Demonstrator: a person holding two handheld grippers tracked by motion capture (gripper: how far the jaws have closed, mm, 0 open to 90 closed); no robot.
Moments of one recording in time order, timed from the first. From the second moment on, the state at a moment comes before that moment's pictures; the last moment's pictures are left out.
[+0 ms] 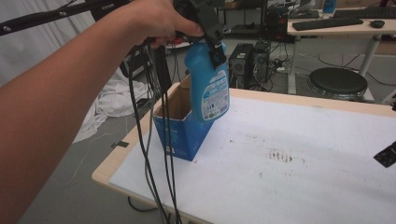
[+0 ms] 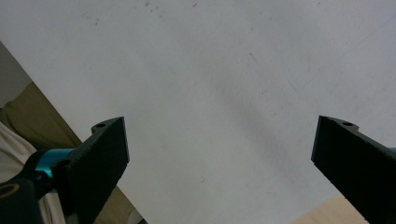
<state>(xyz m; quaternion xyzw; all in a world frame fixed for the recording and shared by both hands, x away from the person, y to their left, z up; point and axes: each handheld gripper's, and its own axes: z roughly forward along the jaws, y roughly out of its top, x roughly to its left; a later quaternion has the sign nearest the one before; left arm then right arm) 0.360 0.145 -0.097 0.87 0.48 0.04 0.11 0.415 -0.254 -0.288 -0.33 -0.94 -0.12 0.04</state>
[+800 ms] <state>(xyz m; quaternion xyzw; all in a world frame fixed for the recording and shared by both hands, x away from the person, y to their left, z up) 0.373 0.208 -0.073 0.93 0.35 0.07 0.10 0.417 -0.261 -0.287 -0.34 -0.93 -0.13 0.04</state>
